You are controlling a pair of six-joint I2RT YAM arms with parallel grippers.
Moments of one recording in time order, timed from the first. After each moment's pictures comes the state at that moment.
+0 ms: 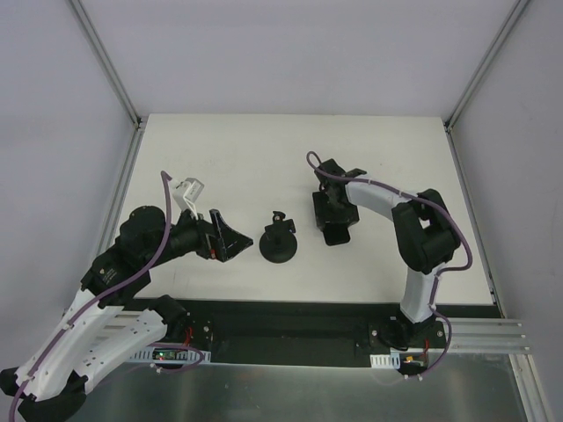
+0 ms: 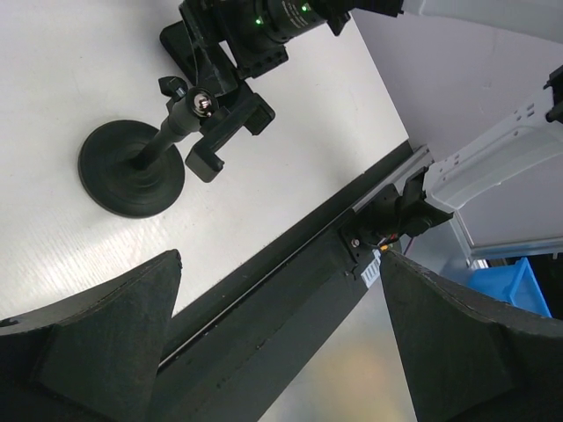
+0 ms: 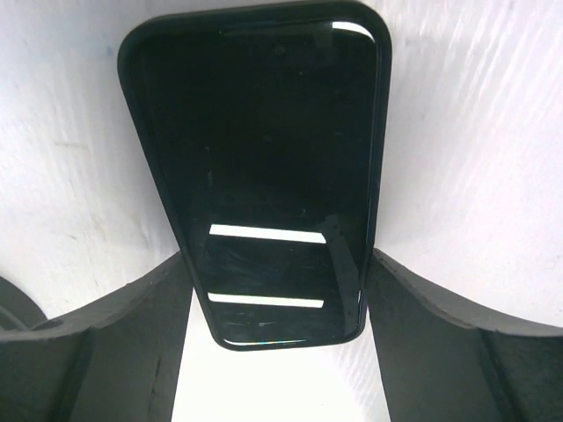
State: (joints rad) left arm -0.64 0.57 0.90 -0.65 0.29 -0.64; right arm 0.55 1.93 1.32 -0.75 0.14 0.37
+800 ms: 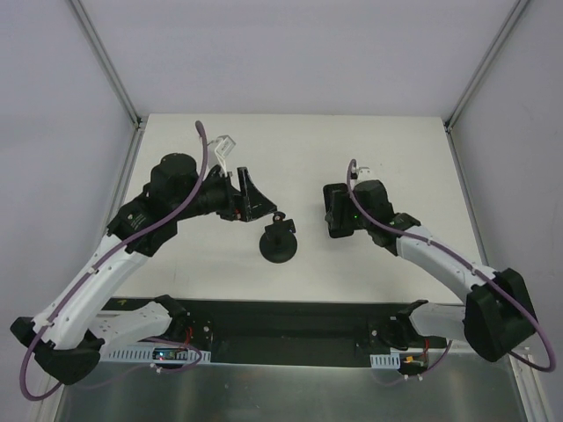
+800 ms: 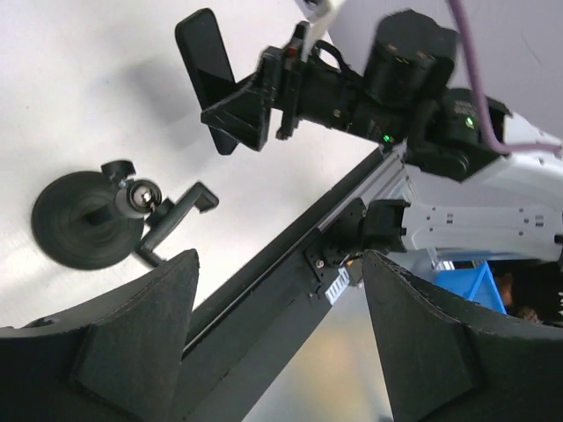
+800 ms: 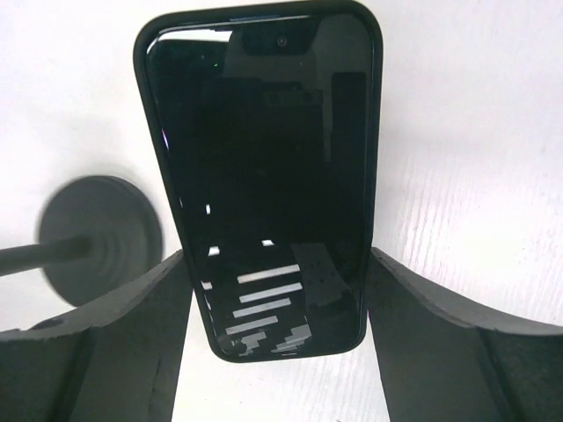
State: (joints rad) left arm -0.64 0.94 1.20 -0.64 0.37 -0.66; right arm 0.55 1.27 0.75 -0.23 0.08 0.37
